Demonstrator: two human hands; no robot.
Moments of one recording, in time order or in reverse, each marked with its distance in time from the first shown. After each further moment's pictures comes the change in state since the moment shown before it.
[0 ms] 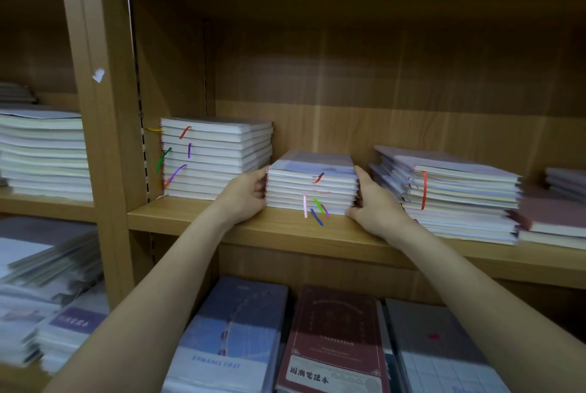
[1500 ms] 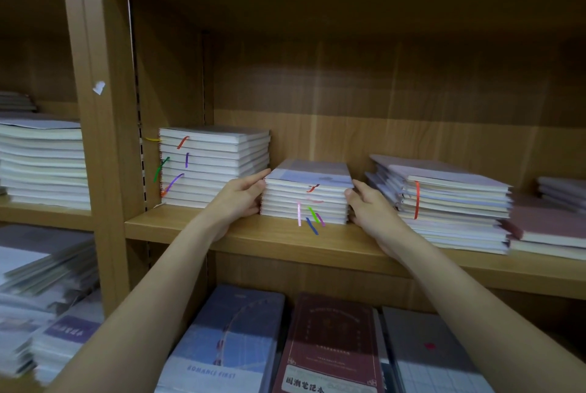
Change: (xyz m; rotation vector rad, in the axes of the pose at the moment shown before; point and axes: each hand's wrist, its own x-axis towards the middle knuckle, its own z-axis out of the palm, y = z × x) left_hand 0.004 -0.001 -0.004 -0.314 0.056 -0.080; right_hand 0.024 0.023 0.018 0.519 0.044 0.049
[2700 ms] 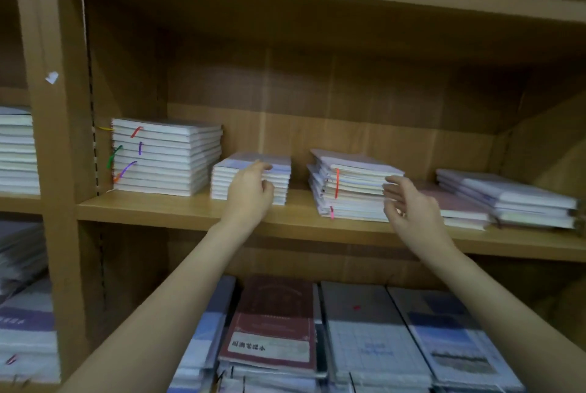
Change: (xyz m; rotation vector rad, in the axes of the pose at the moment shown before) left_hand -0.043 0.031 0.095 0.576 0.313 0.403; right_hand -0.136 -0.015 -0.132 -0.549 0.344 -0.282
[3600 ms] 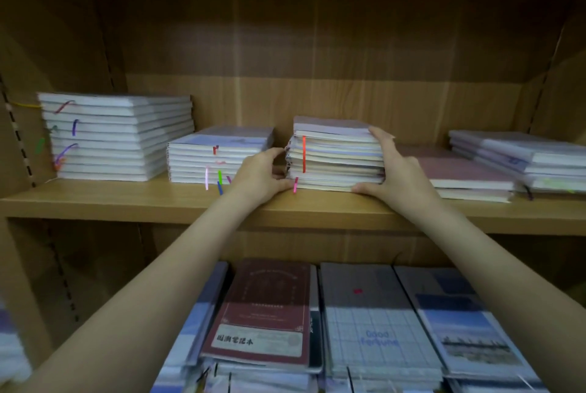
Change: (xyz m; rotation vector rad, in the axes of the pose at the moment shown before) left_hand 0.030 0.017 0.078 -0.141 -0.415 -0.079; right_hand 0.048 0.048 0.017 -0.108 -0.244 0.094
